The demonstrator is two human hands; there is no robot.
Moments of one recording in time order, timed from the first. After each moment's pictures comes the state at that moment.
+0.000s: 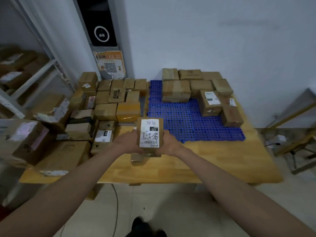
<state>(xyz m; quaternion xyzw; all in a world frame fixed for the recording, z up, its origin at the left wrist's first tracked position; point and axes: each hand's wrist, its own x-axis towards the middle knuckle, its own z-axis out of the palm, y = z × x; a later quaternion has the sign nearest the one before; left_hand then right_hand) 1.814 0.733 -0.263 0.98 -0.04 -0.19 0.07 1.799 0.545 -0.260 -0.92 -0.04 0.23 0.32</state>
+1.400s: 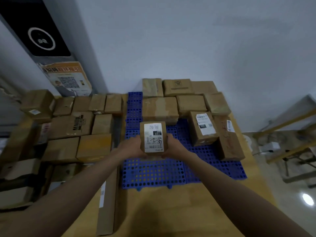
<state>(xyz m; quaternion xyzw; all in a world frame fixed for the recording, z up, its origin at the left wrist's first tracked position) 2.088 0.621 -0.296 0.95 -0.08 -0.27 0.13 2.071 0.431 -0.302 -0.91 0.03 0.26 0.31</state>
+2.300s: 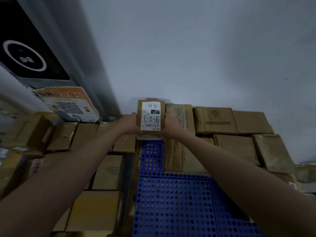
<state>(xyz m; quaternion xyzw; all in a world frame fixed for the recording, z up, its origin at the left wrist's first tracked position) 2.418 0.719 -0.316 0.96 0.02 -0.23 0.18 2.410 0.533 -0.320 -0.93 -0.03 0.20 0.31</state>
